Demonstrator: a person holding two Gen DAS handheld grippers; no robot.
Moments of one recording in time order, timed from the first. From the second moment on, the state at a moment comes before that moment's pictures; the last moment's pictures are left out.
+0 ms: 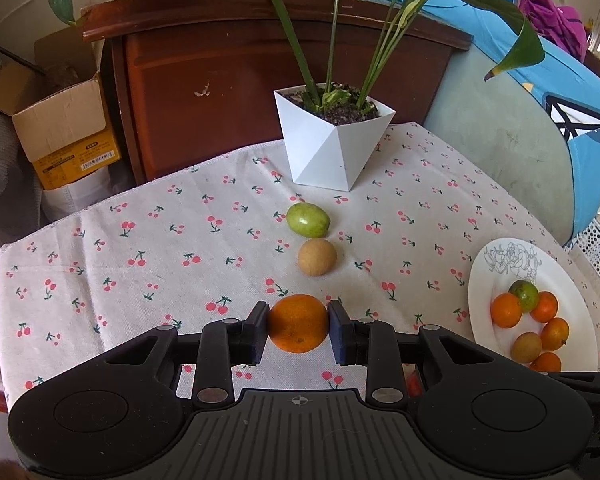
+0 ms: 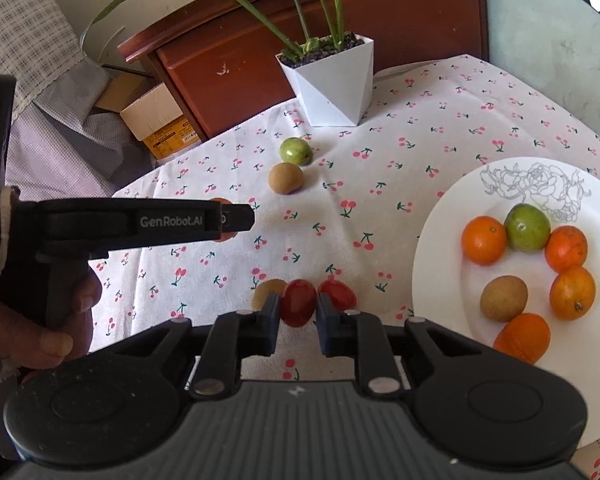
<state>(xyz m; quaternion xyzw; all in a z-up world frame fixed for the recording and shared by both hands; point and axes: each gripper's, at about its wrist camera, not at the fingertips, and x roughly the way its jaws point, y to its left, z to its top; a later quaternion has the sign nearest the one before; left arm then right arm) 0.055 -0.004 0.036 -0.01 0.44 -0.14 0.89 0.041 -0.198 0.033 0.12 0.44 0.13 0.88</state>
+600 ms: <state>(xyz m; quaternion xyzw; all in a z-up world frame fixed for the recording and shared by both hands) 0.032 -0.052 0.060 -0.03 0.41 -0.22 0.88 0.037 -0.271 0.072 0.18 0.37 0.06 0.91</state>
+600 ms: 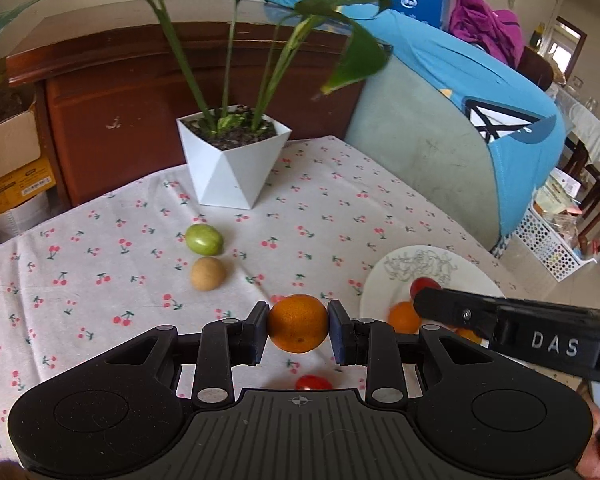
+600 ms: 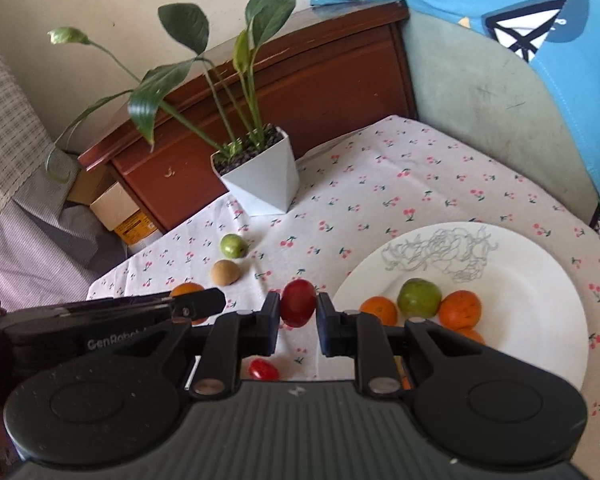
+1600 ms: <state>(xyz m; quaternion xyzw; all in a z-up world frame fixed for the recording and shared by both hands) -0.026 -0.171 0.039 0.05 0.39 -0.38 0.84 0.000 -0.370 0.052 0.27 0.40 -0.09 0.87</state>
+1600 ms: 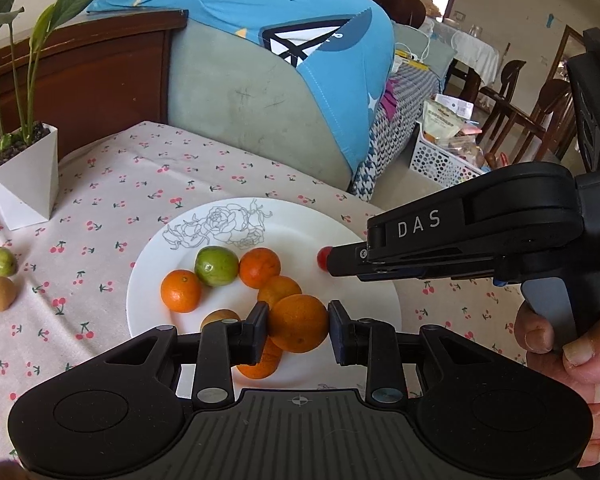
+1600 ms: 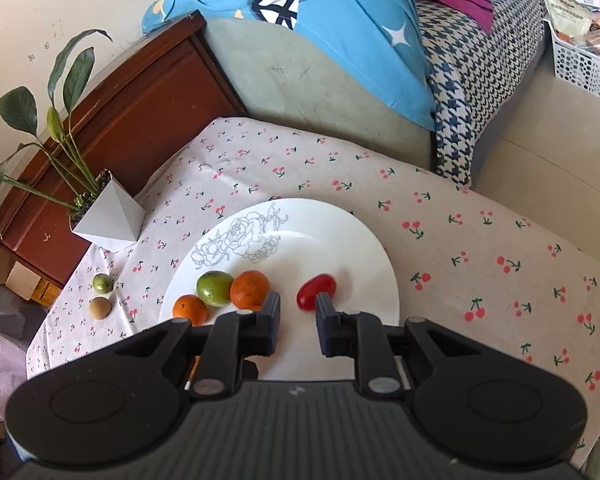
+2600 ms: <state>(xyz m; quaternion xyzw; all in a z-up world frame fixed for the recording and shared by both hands) 0.027 -0.101 0.063 -0.02 0.41 -0.26 0.87 0.007 -0.340 0.058 0.25 0.39 -0.03 0.88</state>
